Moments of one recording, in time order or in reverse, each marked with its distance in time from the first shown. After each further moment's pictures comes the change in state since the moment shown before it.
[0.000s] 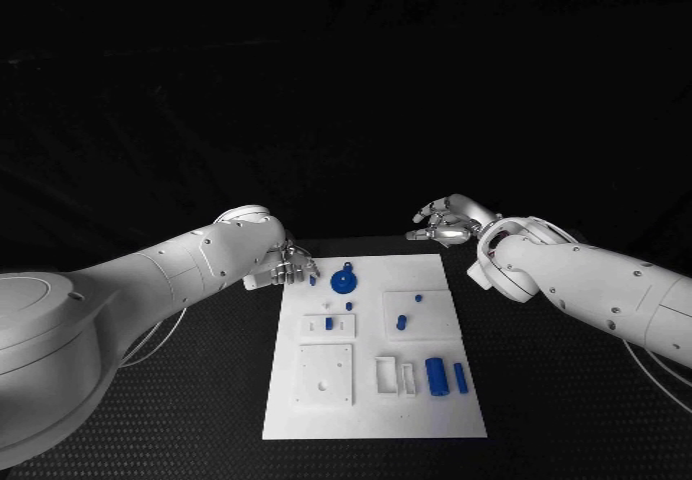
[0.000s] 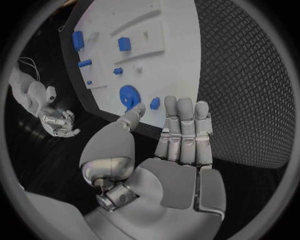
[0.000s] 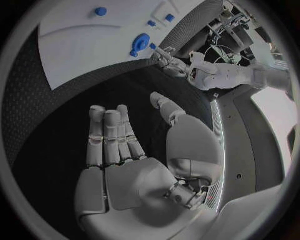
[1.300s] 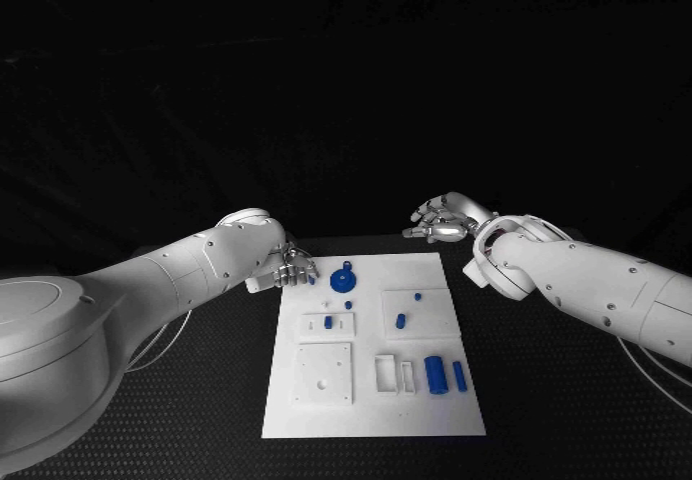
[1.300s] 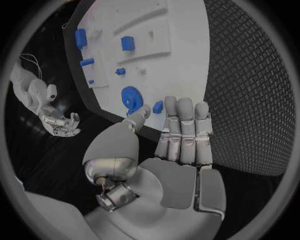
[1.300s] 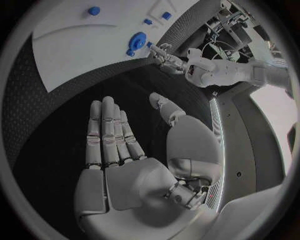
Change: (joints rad) left arm -0.017 0.025 0.000 -0.037 0.032 -0.003 0.024; left_hand 0.037 0.084 -0.001 -0.038 -0.014 0.001 -0.004 0.016 -0.018 0.000 0.000 0.000 0.010 -0.004 0.000 0.000 0.010 0.000 0.000 0.000 -0.008 0.014; right arm 0.000 0.007 0.000 -0.001 0.021 0.000 0.011; right_hand -0.011 0.005 0.022 -0.014 0.000 -0.017 0.006 0.026 -0.004 -0.063 0.066 -0.318 -0.421 -0.128 0.071 -0.400 -0.215 0.030 -0.205 0.119 -0.341 -0.119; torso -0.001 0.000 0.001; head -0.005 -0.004
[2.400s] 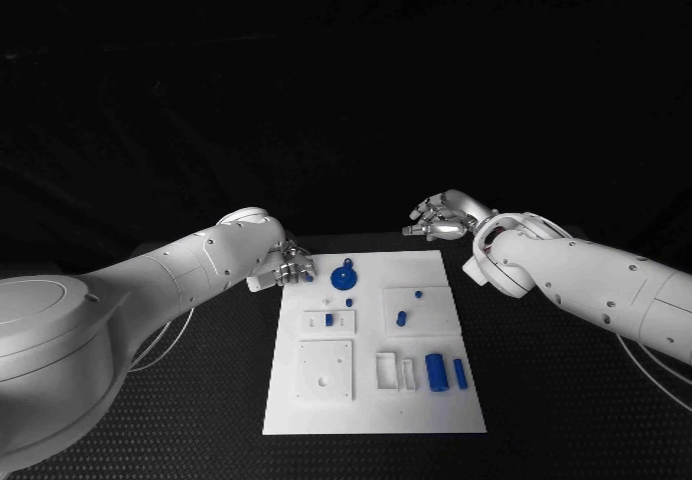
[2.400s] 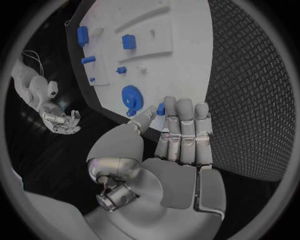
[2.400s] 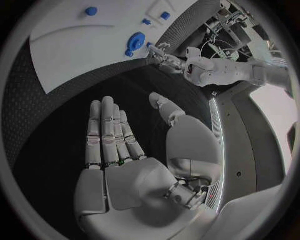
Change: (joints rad) left arm -0.008 0.008 0.000 -0.023 0.034 -0.003 0.022; left_hand 0.055 0.097 0.004 -0.071 0.008 0.026 -0.006 0.054 -0.012 0.006 -0.006 0.005 0.010 0.004 -0.004 0.005 0.014 0.000 0.000 0.000 0.000 0.021; right arm 0.000 0.003 0.000 0.000 0.001 0.003 0.000; right_hand 0.004 0.004 -0.006 0.000 0.000 0.000 0.000 0.000 -0.003 0.004 0.003 -0.009 -0.026 0.002 0.005 -0.014 -0.004 0.000 -0.001 0.002 -0.010 0.000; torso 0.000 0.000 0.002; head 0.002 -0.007
